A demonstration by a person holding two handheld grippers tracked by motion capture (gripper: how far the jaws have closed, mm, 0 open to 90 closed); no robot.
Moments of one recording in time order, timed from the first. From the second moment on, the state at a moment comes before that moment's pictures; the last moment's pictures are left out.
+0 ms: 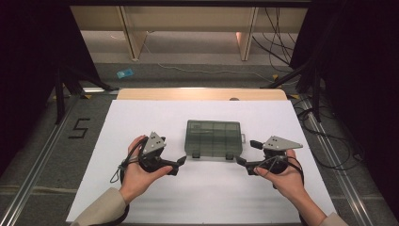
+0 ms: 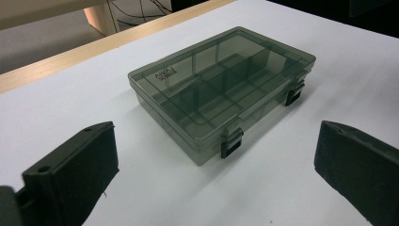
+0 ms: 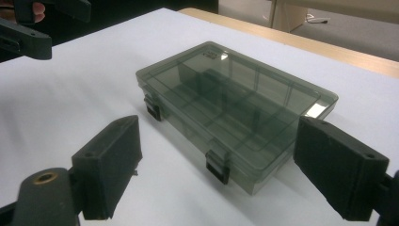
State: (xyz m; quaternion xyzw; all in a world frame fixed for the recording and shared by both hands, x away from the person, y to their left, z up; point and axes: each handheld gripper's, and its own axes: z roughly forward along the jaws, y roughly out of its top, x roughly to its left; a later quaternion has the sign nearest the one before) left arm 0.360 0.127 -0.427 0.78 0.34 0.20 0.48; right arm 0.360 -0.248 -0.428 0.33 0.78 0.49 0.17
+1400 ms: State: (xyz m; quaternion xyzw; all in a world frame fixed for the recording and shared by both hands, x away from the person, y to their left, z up) left arm 0.319 0.165 -0.430 0.76 0.33 0.20 0.53; right arm 0.323 -0.275 -0.431 0.30 0.78 0.53 0.16
